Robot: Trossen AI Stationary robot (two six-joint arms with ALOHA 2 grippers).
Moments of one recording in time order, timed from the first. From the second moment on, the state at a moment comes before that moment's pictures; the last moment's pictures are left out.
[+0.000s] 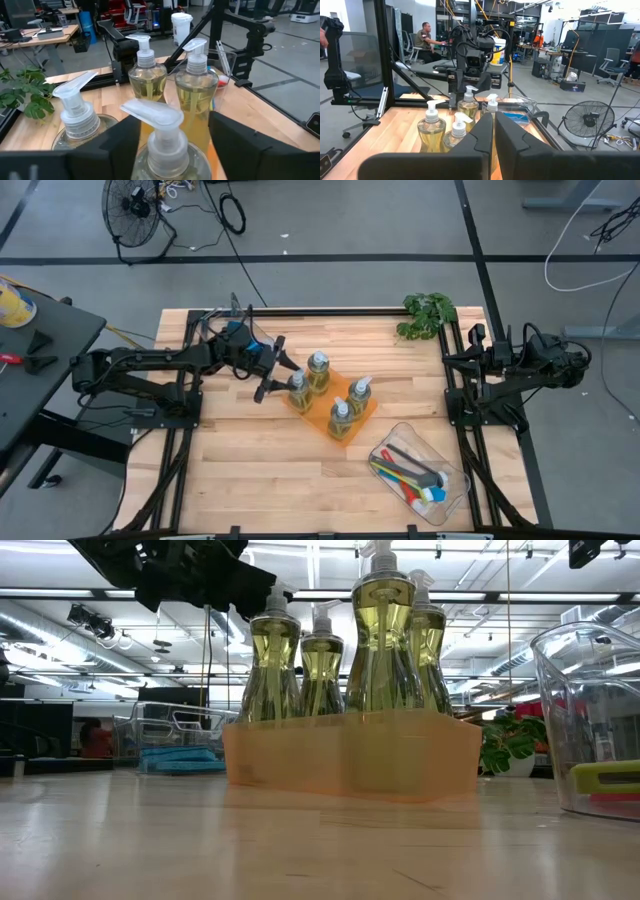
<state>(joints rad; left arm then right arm) 0.29 1.21 0.66 0.35 0.55 0.19 0.24 0.13 0.70 -0.55 0.30 -0.09</state>
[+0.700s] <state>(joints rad) 0.30 1.18 0.66 0.33 0.44 0.17 0.24 0.13 0.70 -0.55 0.30 -0.09</state>
